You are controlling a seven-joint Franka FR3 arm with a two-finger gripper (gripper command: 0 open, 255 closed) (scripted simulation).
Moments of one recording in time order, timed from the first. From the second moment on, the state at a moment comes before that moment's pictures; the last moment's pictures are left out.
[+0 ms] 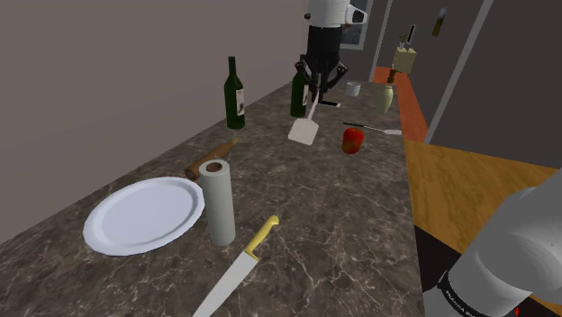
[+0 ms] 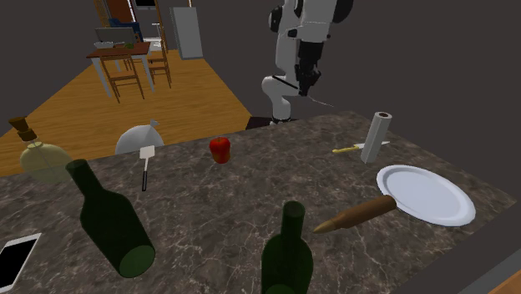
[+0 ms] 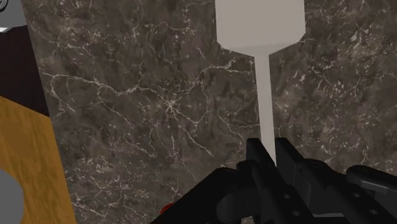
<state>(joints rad) -0.04 -0.26 0.21 -1.86 -0.01 1.63 1.23</state>
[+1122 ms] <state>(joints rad) 0.10 -0.40 0.47 -1.94 0.11 1.58 1.61</state>
